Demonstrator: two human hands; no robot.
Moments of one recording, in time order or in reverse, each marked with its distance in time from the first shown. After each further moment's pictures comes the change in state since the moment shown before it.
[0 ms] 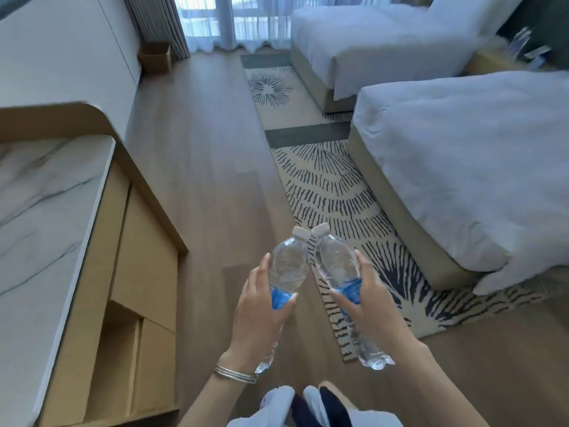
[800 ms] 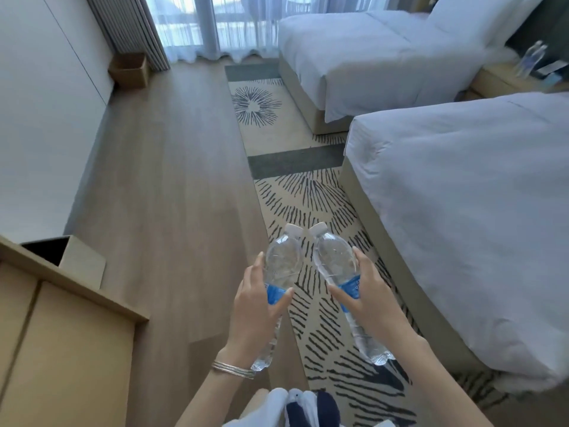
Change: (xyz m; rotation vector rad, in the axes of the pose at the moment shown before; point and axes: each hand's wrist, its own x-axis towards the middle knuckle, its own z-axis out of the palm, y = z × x) left_hand 0.403 0.064 0.114 -0.037 -0.032 -0.042; right_hand 0.401 0.044 -0.120 -0.035 0.002 0.000
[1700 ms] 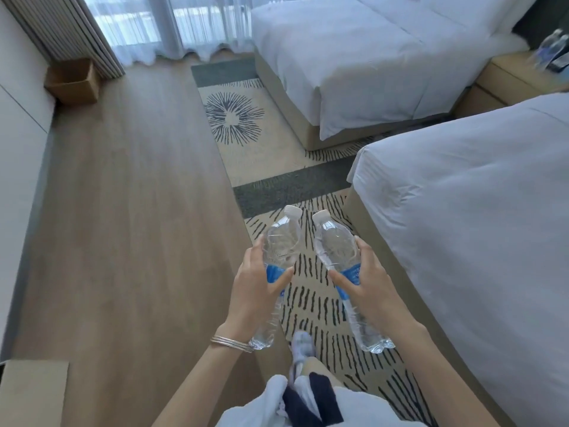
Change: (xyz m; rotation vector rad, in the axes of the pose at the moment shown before) left_hand 0.503 -0.029 -0.007 -0.021 -0.106 0.061; right_hand 0.466 -0.052 0.004 0.100 0.044 0.137
